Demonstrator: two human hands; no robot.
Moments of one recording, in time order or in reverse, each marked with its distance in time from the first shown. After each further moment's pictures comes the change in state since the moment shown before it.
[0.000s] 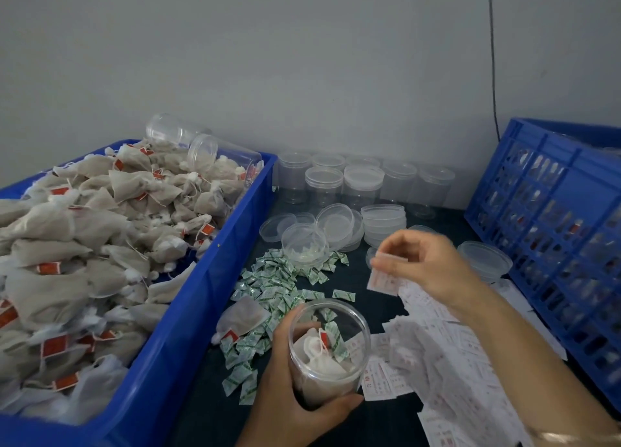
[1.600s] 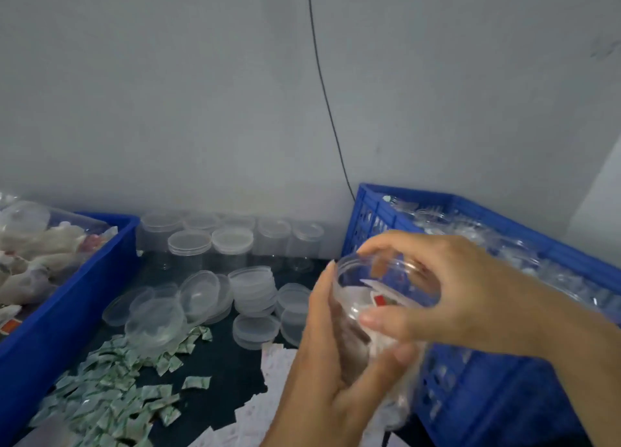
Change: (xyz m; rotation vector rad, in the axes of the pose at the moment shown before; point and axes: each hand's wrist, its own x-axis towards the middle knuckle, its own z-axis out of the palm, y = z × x) left_hand 0.093 0.183 0.155 -0.352 -0.303 0.185; right_hand -0.105 -0.130 -0.164 -0.856 0.022 -0.107
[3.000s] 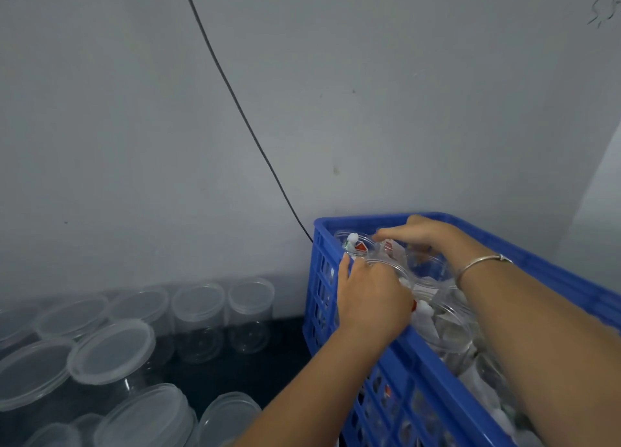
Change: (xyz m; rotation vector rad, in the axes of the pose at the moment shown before) left_hand 0.312 -0.165 0.100 0.992 -0.141 -0.108; right_hand 0.268 0.370 -0.020 0.102 0.004 0.886
